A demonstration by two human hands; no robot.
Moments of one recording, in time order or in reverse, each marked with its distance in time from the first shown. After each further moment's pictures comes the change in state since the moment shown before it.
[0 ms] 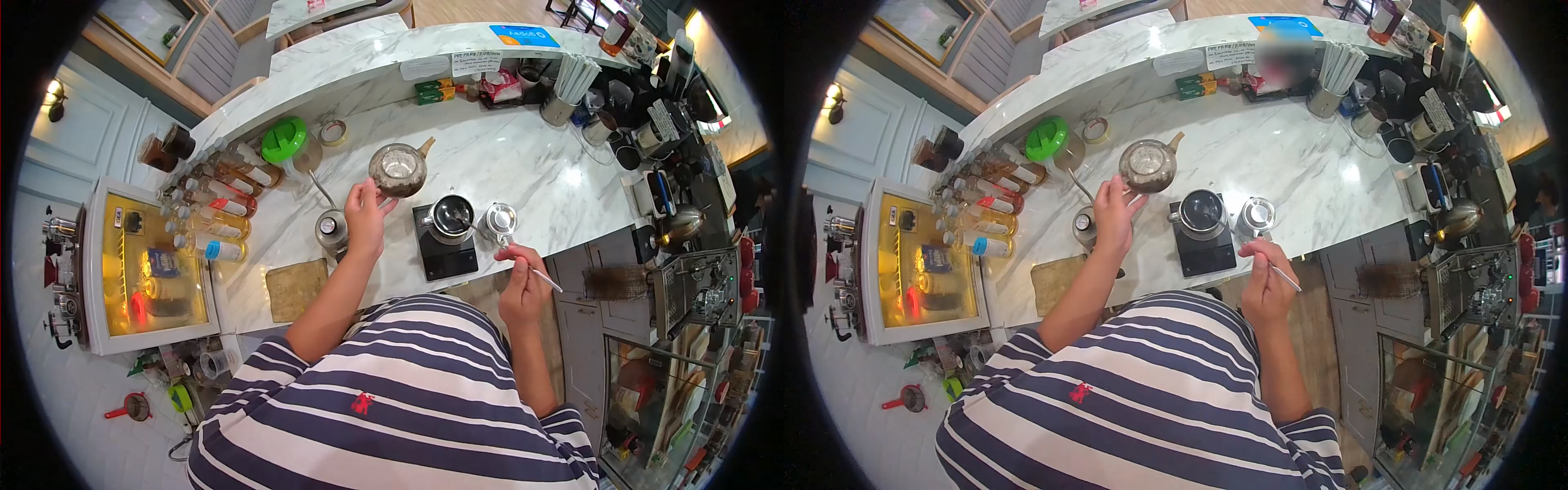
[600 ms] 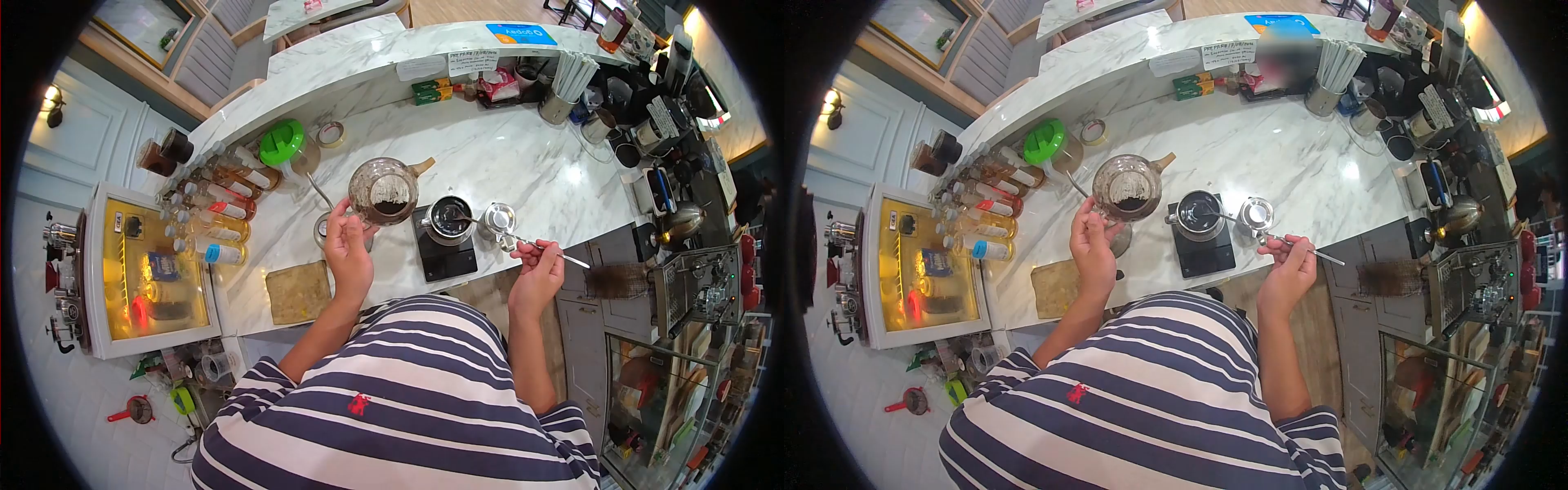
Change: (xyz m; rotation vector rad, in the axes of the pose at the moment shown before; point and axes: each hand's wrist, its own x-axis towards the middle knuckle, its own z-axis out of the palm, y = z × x) left_hand -0.069 0.038 -0.018 0.239 -0.048 0.322; right_hand 0.009 0.036 0.005 0.529 0.492 0.556
